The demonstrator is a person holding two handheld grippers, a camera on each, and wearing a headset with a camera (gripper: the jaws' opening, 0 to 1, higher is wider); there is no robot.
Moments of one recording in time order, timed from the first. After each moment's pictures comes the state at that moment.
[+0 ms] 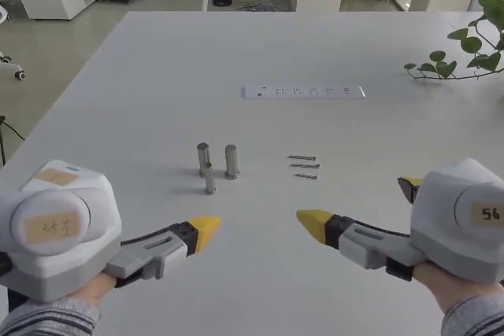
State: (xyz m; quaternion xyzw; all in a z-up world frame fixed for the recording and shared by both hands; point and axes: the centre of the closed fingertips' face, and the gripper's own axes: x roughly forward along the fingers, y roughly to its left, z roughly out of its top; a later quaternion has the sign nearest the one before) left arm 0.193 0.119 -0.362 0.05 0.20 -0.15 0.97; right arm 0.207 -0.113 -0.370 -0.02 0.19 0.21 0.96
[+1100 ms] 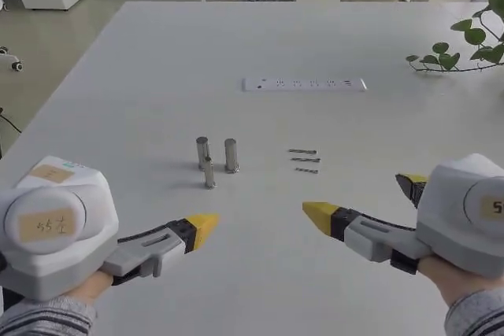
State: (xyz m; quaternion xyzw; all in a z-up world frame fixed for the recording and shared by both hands) left arm 0.193 0.121 -0.366 0.06 0.21 -0.15 0.97; right arm 0.212 -0.115 -0.375 -0.01 0.20 0.21 0.96
